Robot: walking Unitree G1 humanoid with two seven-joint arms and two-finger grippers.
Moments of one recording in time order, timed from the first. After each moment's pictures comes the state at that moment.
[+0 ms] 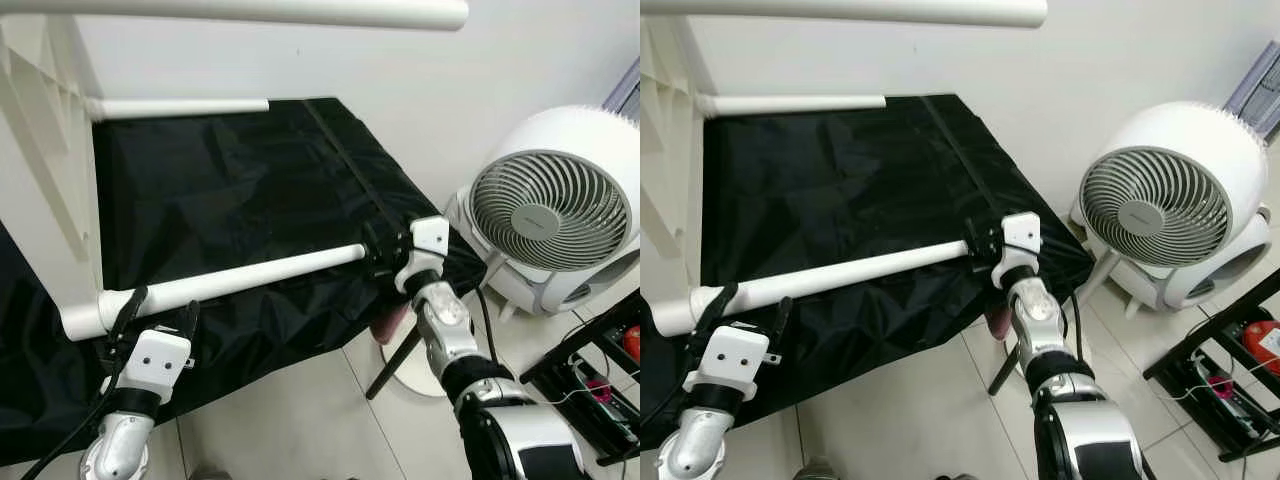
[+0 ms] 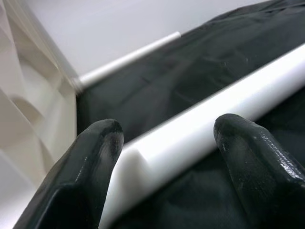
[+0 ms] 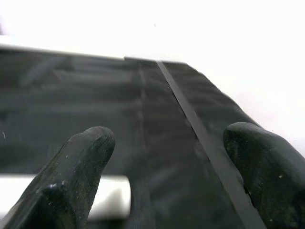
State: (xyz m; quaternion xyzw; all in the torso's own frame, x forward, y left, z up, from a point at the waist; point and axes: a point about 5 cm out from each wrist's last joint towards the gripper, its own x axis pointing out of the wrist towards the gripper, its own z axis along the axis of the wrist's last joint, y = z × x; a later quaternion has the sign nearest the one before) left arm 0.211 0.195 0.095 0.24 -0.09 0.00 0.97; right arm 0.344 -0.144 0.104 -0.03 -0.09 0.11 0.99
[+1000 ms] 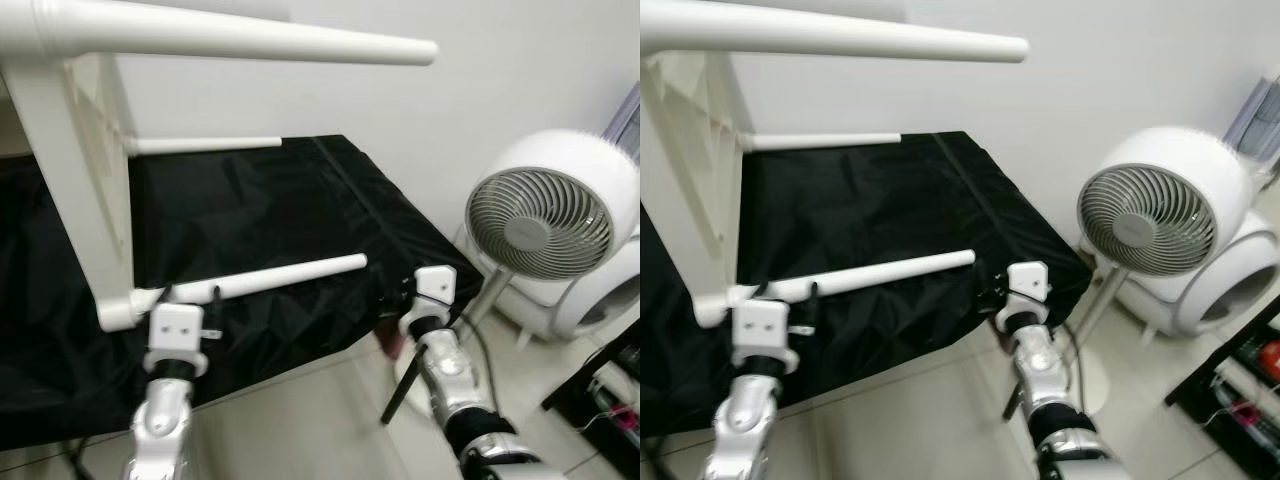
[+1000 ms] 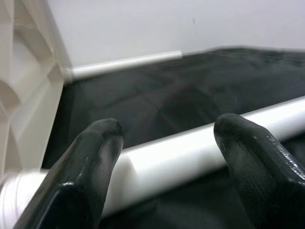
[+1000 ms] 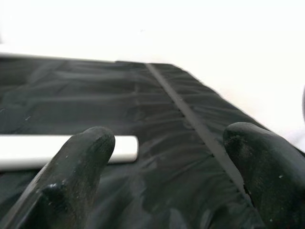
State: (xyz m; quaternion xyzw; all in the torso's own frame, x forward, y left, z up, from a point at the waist) left arm 0.265 0.175 0.095 0.10 -0.11 0.01 0.99; right arm 0.320 -0.144 0.084 -0.01 -0.08 0.07 0.99
